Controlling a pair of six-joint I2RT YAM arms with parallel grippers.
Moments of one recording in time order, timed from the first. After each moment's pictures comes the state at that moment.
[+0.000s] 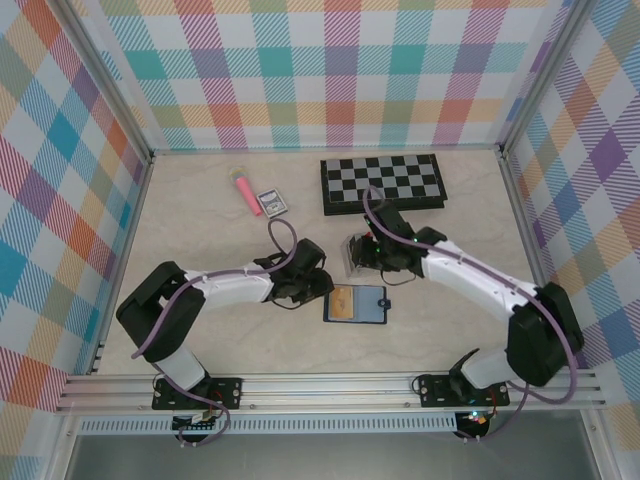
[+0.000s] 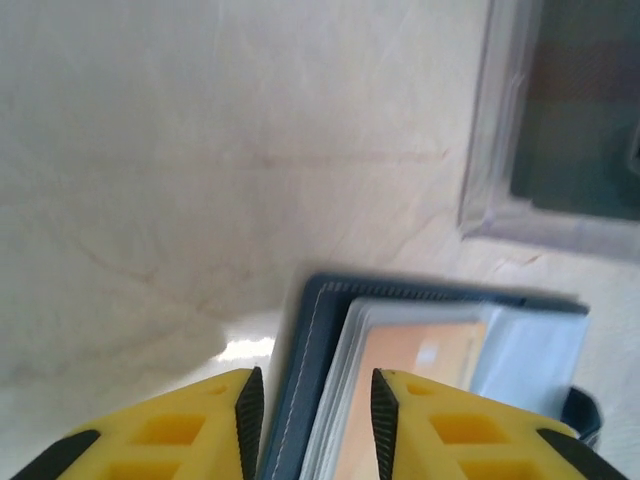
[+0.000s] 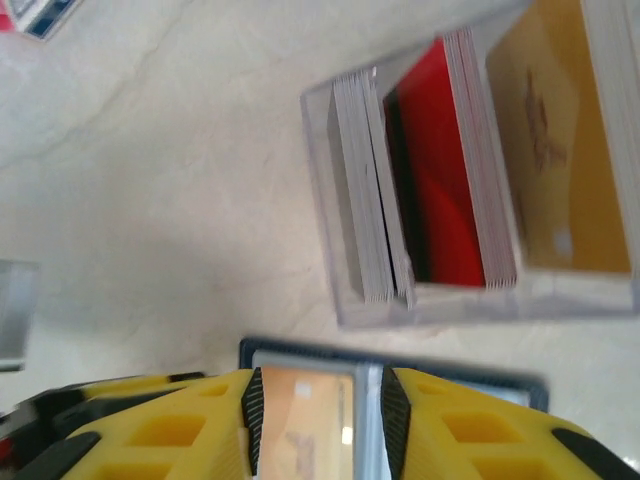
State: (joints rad) left arm -0.78 1.65 0.88 -0.22 0.10 -1.09; right arm 0.67 1.47 1.08 -0.62 0.03 0.71
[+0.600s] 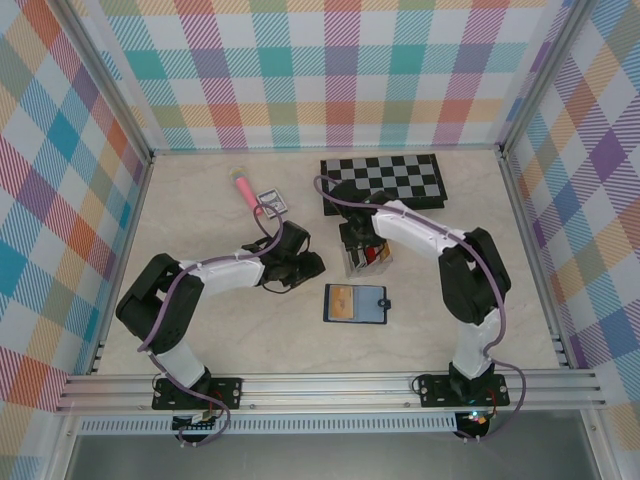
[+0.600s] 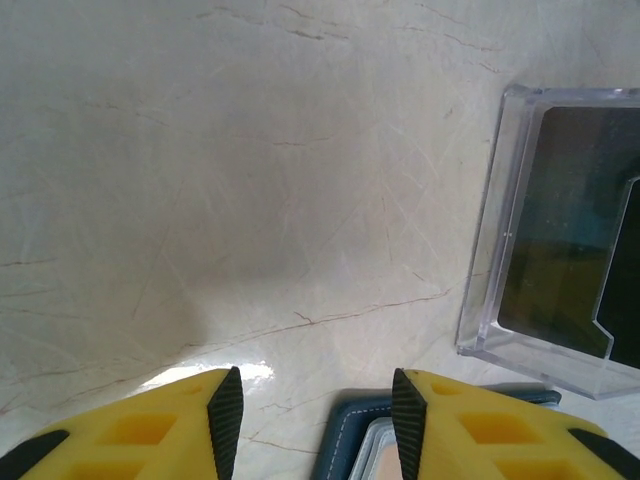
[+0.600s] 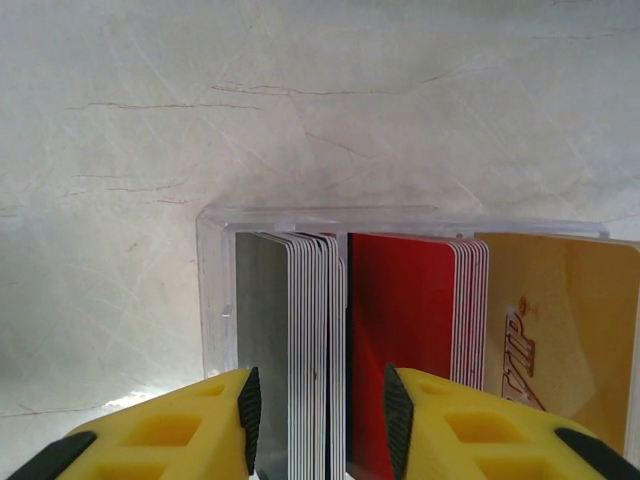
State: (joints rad) left arm -0.65 1.68 0.91 -0.21 0.16 -1.02; right arm 0.67 1.91 1.50 -0.88 0.23 0.44
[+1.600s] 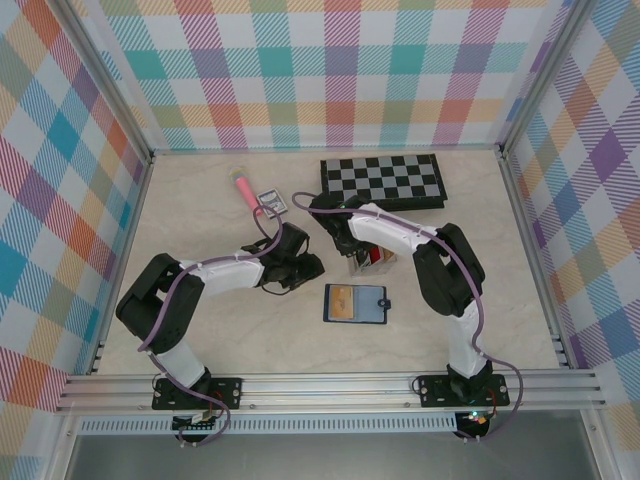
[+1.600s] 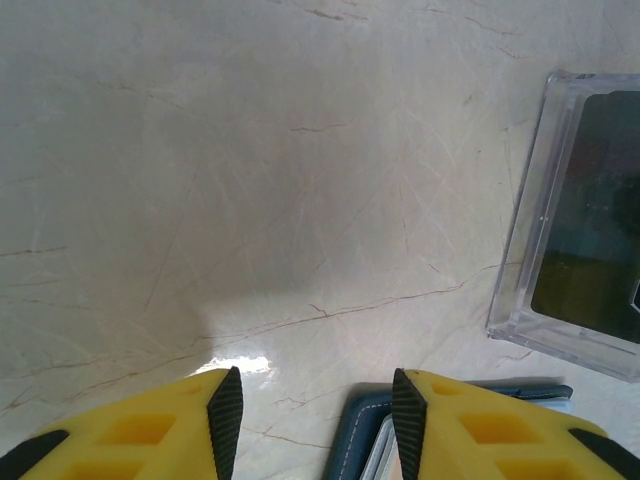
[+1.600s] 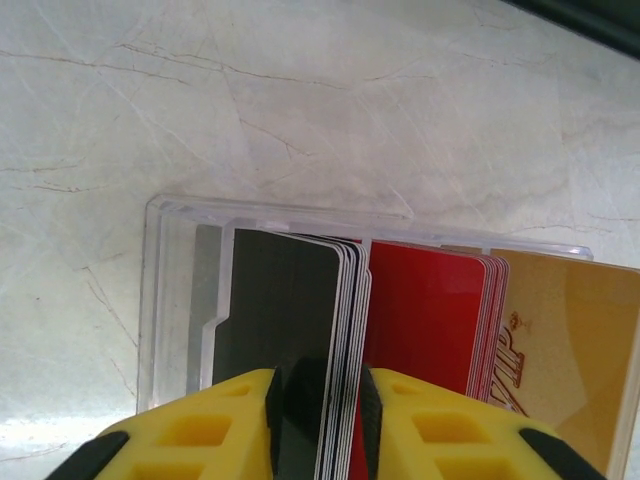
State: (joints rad) left arm -0.64 1.68 0.89 -0.21 0.17 -1.02; right arm 0.74 2.05 1.60 -1.01 0.50 0.42
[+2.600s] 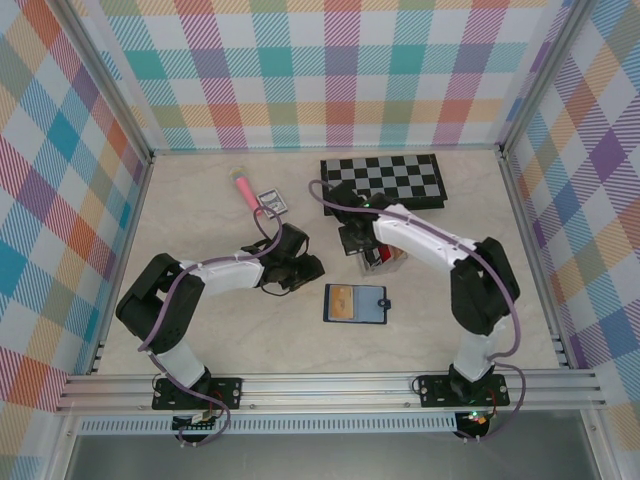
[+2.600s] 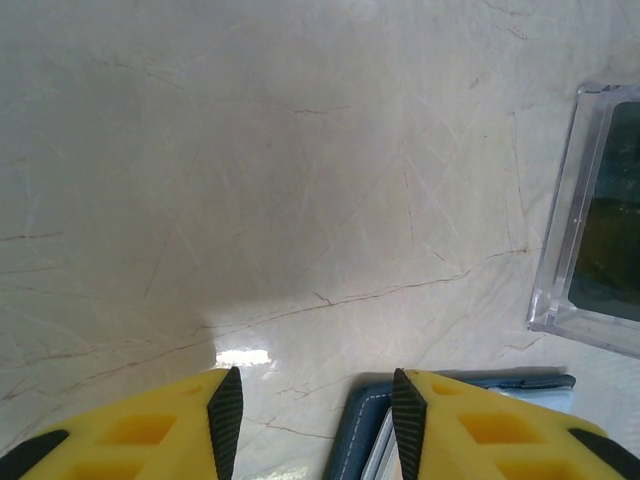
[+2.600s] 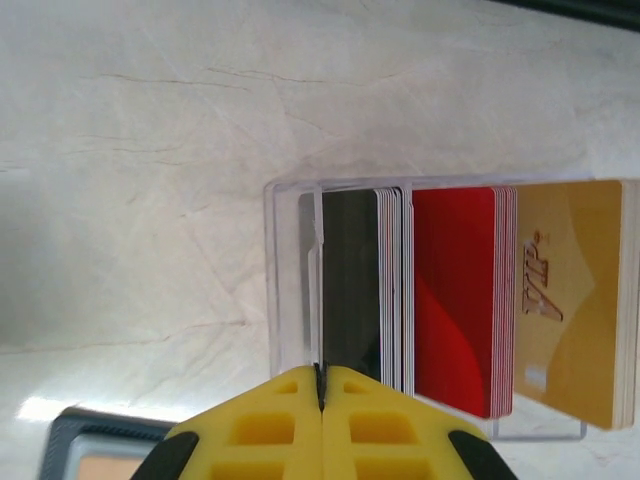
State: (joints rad) left arm -0.64 1.68 0.89 -0.21 0.19 -1.02; right arm 0.71 1.79 1.47 -0.94 0.31 0.45
